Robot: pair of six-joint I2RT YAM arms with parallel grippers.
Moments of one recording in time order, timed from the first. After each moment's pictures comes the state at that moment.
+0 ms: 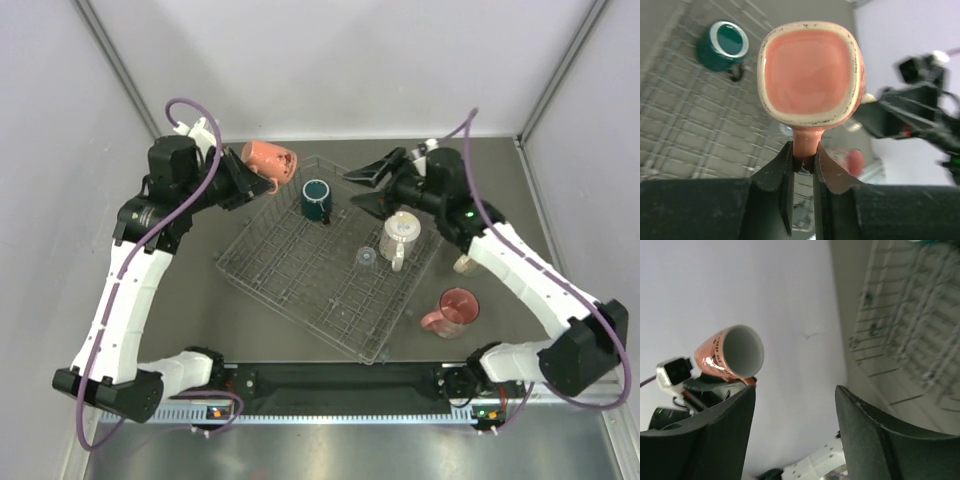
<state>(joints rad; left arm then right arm) -0.27 1.17 1.54 -0.78 0.36 -0.69 0.54 1.31 1.17 -0.10 -0.38 1.46</state>
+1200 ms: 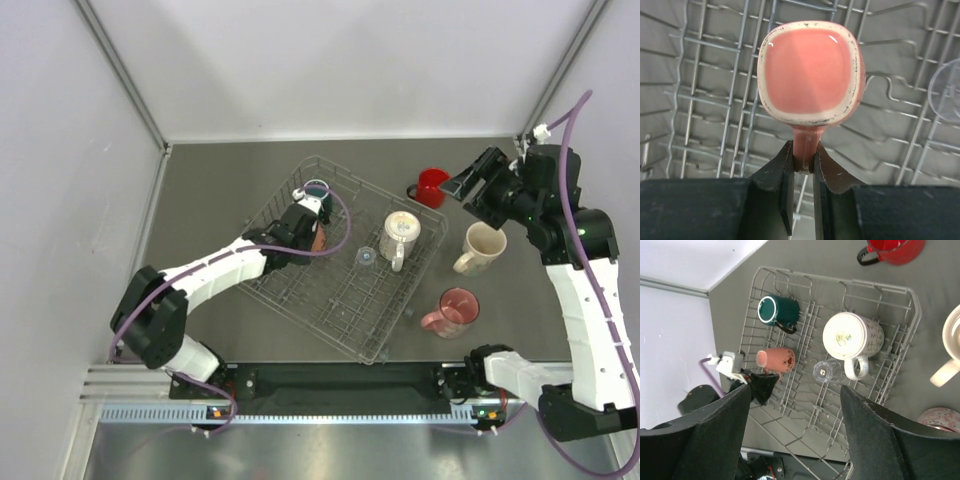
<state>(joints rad) -0.69 1.49 0.98 -0.37 -0.25 -0.28 0.17 1.06 1.51 -0.99 -0.12 0.75</state>
